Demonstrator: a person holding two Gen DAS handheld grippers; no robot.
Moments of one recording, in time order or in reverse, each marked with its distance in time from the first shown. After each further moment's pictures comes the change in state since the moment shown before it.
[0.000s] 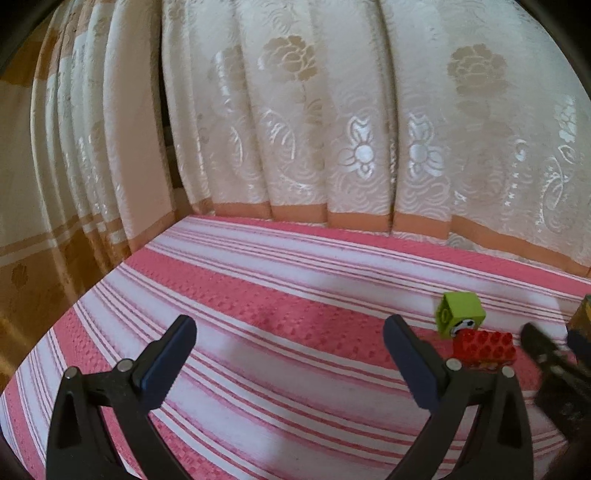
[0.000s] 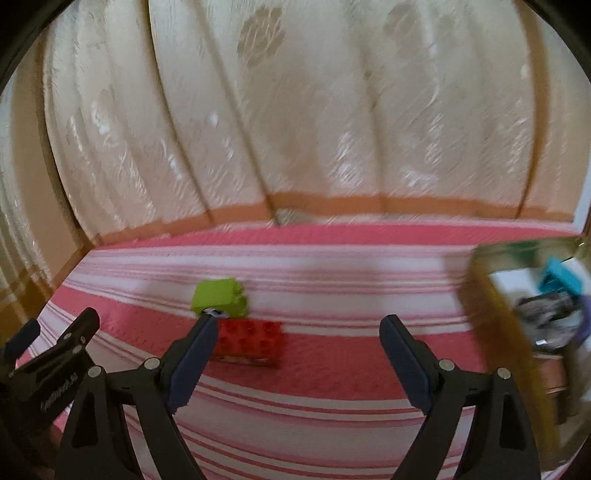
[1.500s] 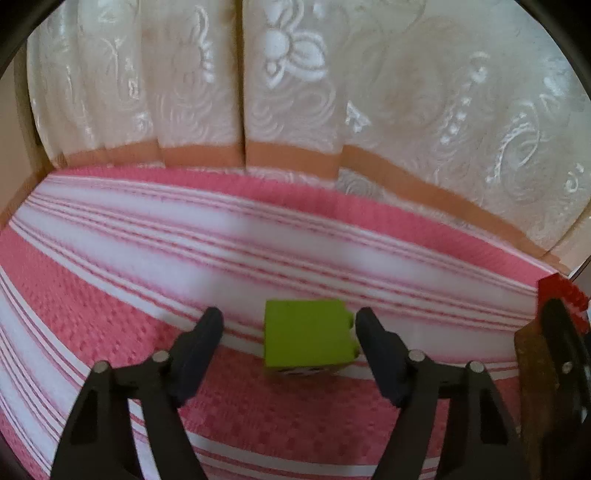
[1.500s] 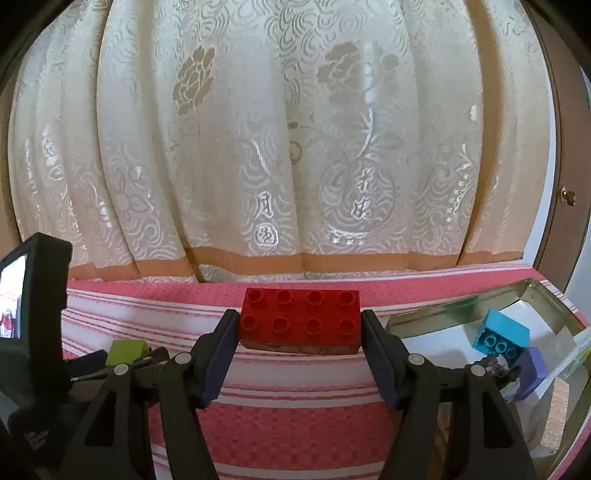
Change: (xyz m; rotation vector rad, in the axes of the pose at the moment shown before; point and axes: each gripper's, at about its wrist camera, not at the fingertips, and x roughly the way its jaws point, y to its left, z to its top) left arm 0.077 -0.124 0.015 0.035 0.316 -0.329; right arm -0.004 -0.042 0.023 -0.011 -0.193 -0.233
